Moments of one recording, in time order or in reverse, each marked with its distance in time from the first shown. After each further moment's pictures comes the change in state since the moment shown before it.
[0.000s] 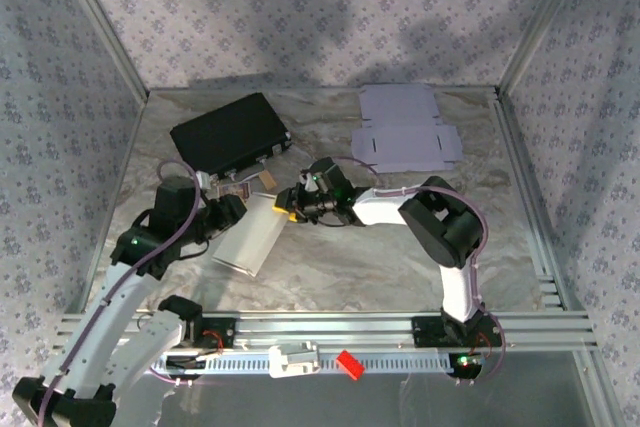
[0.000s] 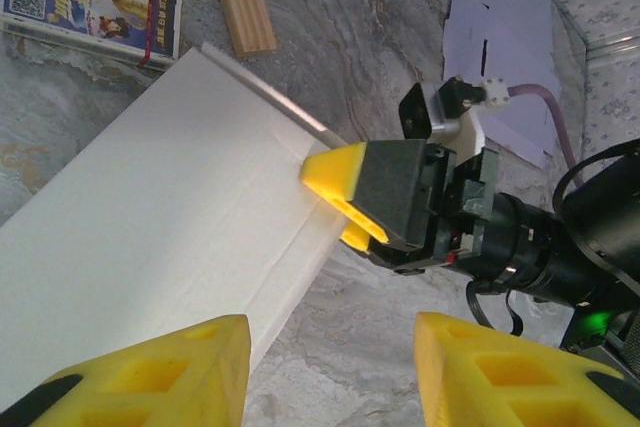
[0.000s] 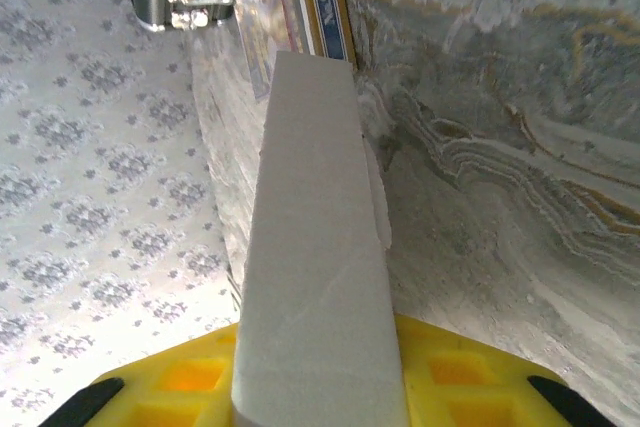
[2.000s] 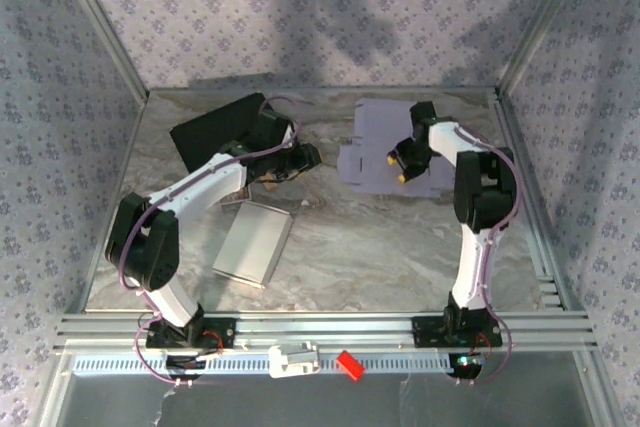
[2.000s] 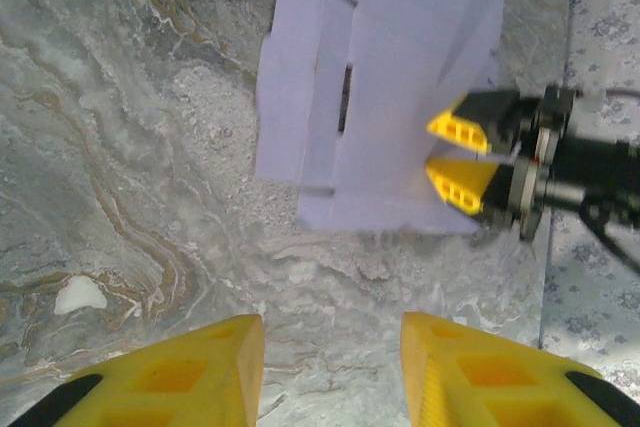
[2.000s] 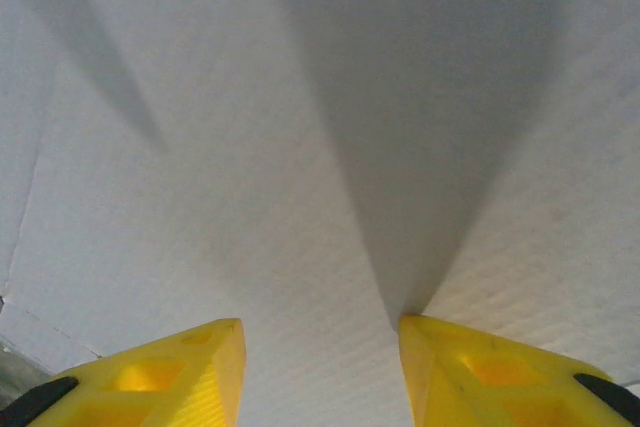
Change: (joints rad) left arm -0.186 0.945 0.477 0.388 0.115 -0.032; right arm -0.657 0.076 0.376 -1.052 0.304 -0.105
